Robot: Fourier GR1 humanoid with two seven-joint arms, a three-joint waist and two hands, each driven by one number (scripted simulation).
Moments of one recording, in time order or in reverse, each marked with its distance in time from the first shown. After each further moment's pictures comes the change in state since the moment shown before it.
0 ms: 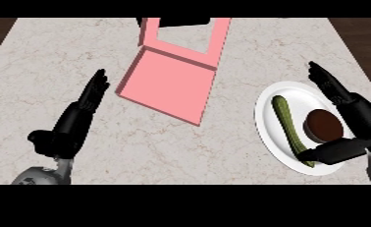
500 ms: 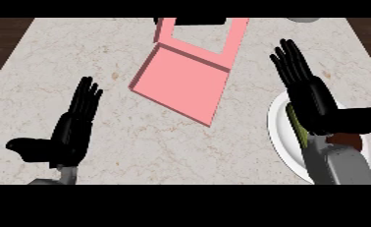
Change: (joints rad) left arm 0.088 -0.125 0.081 -0.008 0.127 0.086 -0.054; right arm -0.144 0.334 0.034 -0.003 -0.160 -0.206 0.066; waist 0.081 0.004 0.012
